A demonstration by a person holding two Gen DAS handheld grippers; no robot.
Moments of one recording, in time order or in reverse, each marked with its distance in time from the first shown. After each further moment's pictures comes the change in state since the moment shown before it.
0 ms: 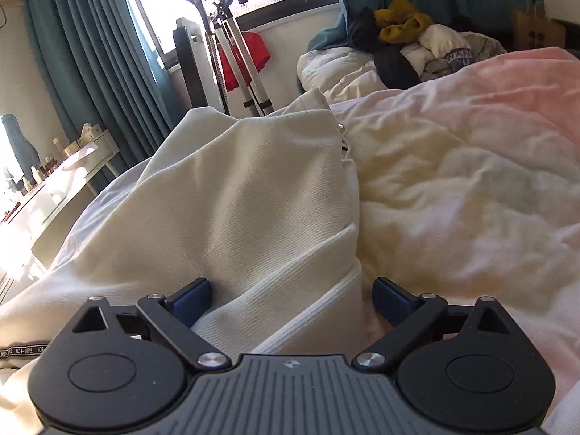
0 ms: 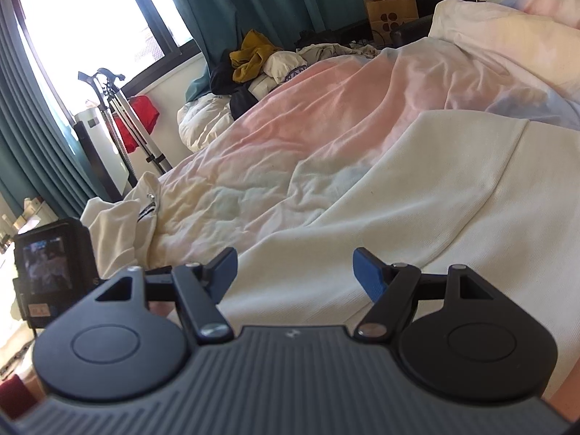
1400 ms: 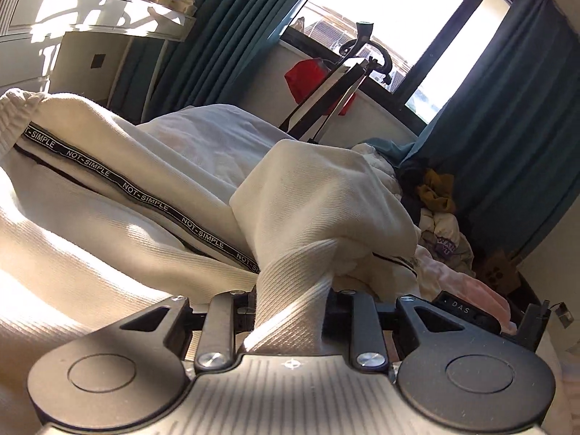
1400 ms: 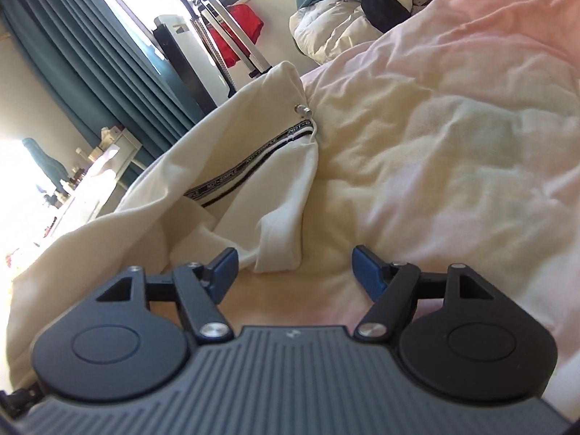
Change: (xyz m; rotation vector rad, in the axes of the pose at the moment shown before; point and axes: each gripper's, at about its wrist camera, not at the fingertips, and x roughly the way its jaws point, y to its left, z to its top) left arm -0.086 0.300 -0.126 -0.804 -0.096 -0.404; right arm 0.183 0.170 -0.022 -0.096 0.247 0.331
